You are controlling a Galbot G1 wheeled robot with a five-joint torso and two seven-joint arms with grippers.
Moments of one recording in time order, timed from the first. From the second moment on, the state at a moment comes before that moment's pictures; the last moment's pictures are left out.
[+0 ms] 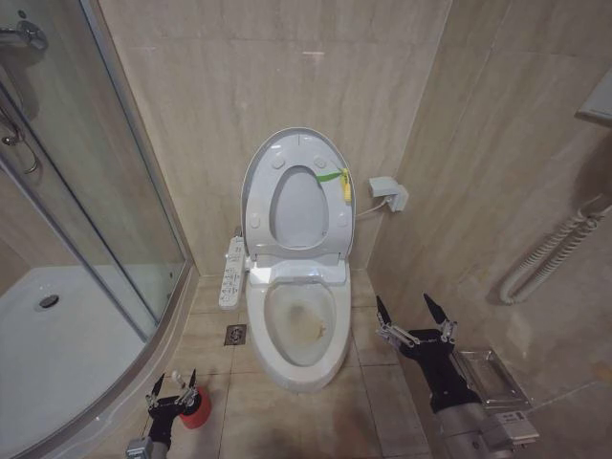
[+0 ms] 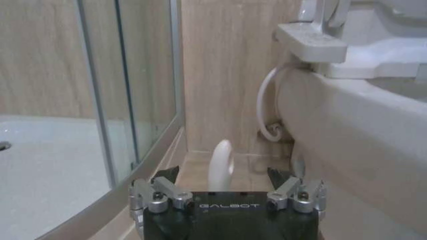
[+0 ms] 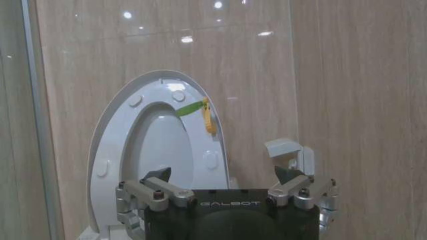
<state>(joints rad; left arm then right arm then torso) 1.36 -1.35 -0.64 -1.26 -0.27 -0.41 0.10 -1.78 1.43 0.57 2.45 0.22 0.01 0.02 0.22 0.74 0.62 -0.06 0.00</state>
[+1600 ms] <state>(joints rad) 1.34 -1.35 -0.66 -1.18 -0.34 -0.55 0.15 -1.78 1.43 0.57 2.45 0.22 0.01 0.02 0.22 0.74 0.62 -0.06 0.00</state>
